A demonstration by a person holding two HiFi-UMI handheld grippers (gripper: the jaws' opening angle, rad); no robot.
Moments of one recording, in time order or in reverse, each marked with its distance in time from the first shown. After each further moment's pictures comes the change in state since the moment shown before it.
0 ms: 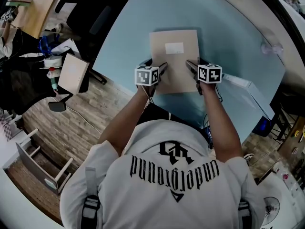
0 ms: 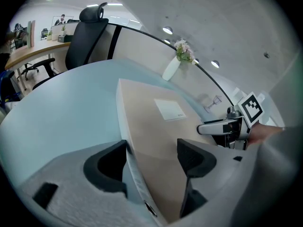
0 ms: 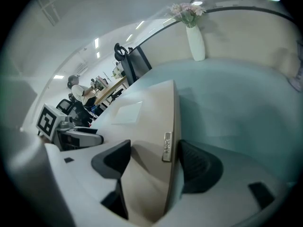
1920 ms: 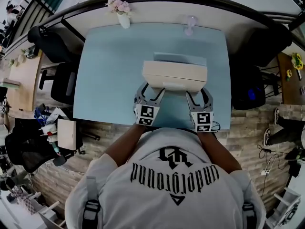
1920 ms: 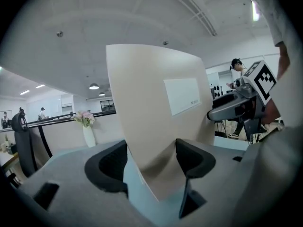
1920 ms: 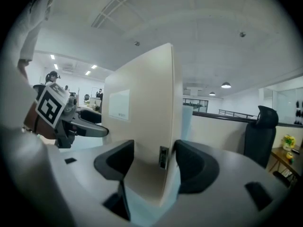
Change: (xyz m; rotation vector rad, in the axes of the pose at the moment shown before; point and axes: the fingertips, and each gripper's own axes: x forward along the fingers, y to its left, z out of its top) left arm -0.061 -0.393 -0.031 0.892 -0.479 -0.238; right arm -0.423 -0.063 -0.145 -0.235 -0.727 -0.617
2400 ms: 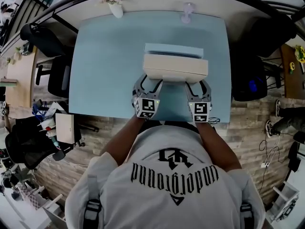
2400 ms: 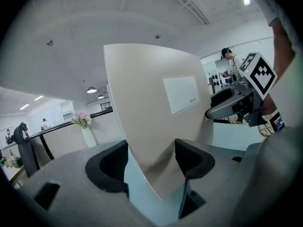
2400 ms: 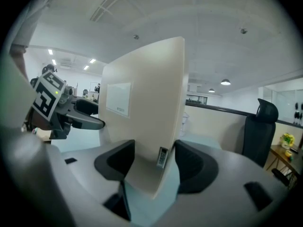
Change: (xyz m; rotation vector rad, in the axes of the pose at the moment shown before) left arm 0.037 -0.018 -0.031 0.109 0.049 0.039; right arm 0.026 -0.026 -0.052 -0.008 0.052 -0.010
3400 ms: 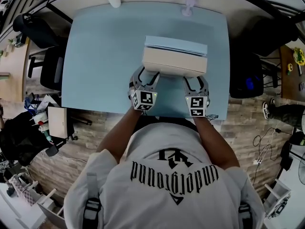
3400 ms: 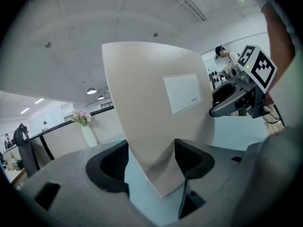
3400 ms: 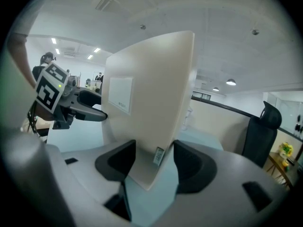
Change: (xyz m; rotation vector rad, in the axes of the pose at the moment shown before) left arm 0.019 0.009 -0.031 0.038 0.008 0.015; right arm 0.023 0.008 -0.030 -0.083 0.092 0.011
